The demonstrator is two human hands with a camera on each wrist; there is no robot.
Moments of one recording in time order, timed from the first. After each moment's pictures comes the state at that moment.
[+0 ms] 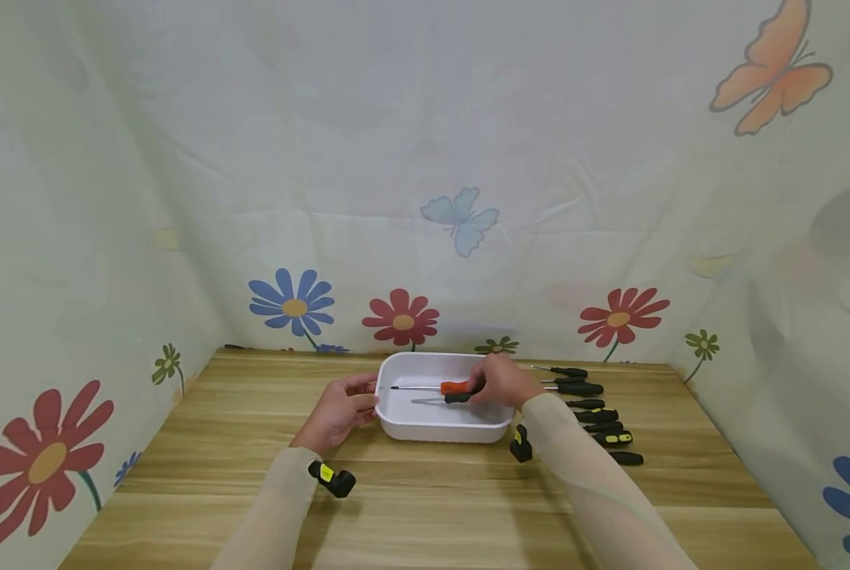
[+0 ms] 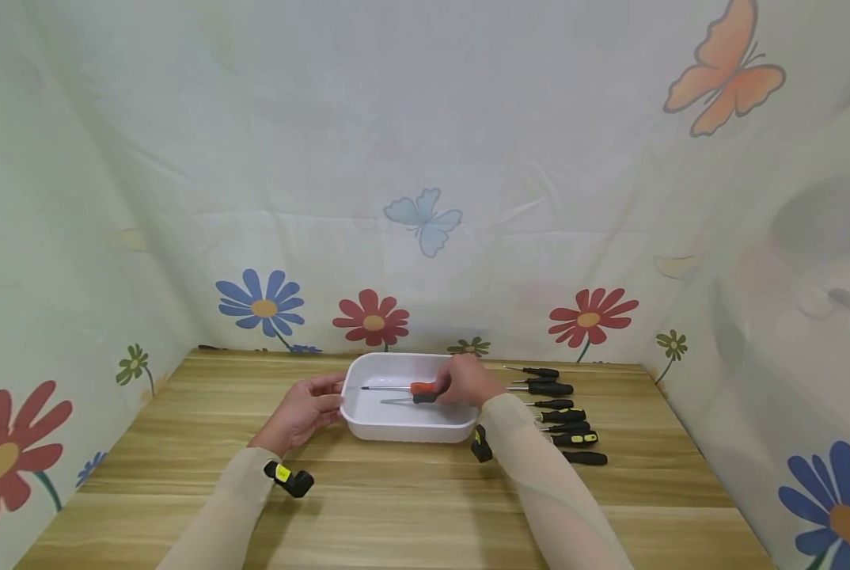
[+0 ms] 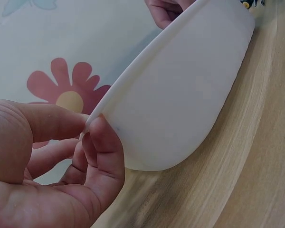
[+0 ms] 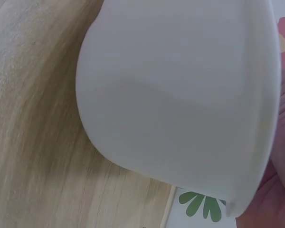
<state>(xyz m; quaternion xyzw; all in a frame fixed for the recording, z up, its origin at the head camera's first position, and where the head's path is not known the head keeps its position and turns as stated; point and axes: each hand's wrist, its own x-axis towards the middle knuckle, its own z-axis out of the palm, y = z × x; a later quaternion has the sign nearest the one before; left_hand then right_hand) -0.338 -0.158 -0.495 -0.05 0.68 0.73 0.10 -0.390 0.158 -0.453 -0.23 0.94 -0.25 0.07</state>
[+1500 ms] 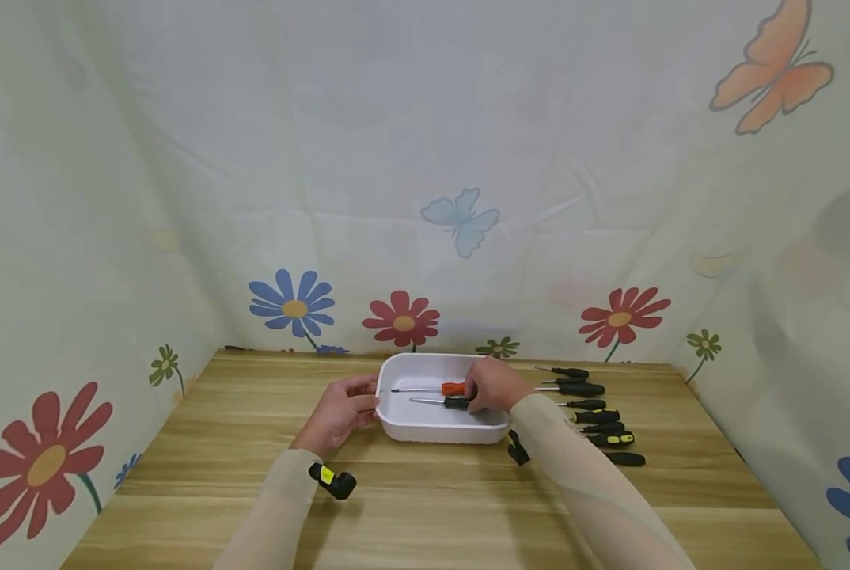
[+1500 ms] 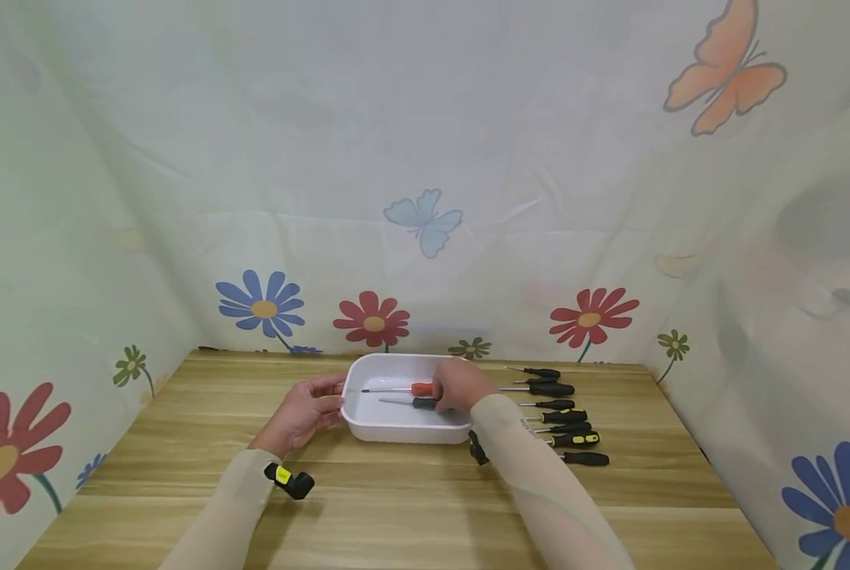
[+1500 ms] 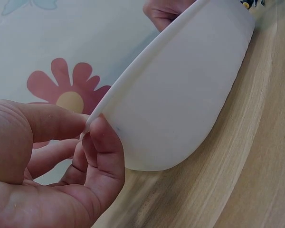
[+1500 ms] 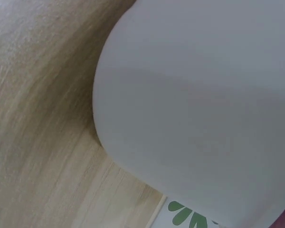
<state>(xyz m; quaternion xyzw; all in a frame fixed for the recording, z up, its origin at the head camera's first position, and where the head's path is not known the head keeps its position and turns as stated) -0.338 -0.159 -0.494 -0.05 0.68 0.73 0.11 -0.393 0.142 -0.459 -0.25 0.95 -0.14 0.07</state>
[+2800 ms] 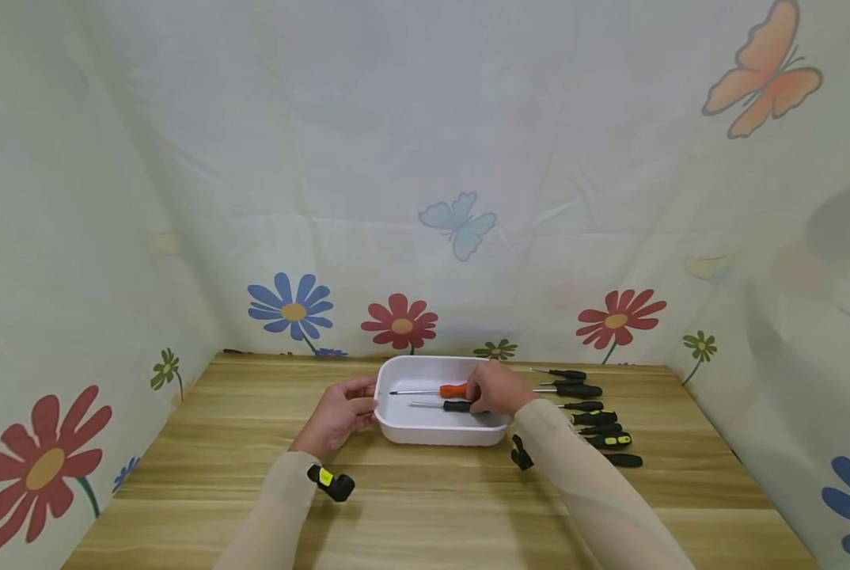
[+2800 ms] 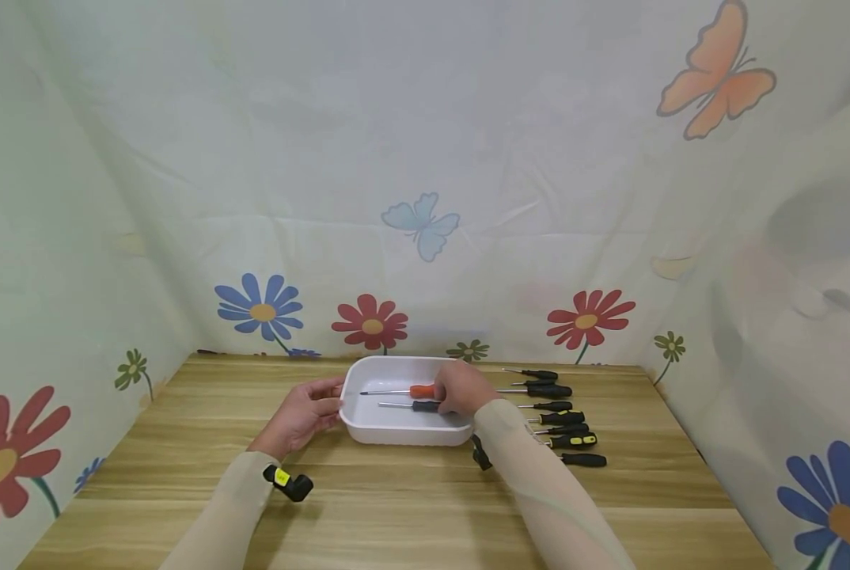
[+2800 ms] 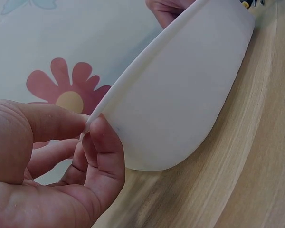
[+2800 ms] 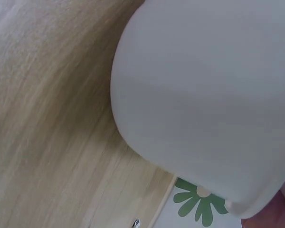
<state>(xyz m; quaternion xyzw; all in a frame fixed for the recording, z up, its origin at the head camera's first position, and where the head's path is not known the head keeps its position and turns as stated) -0.337 -0.157 -0.496 -0.05 0.68 0.73 0.10 -0.387 0.150 -0.460 -0.25 0.95 -0.16 0.06</state>
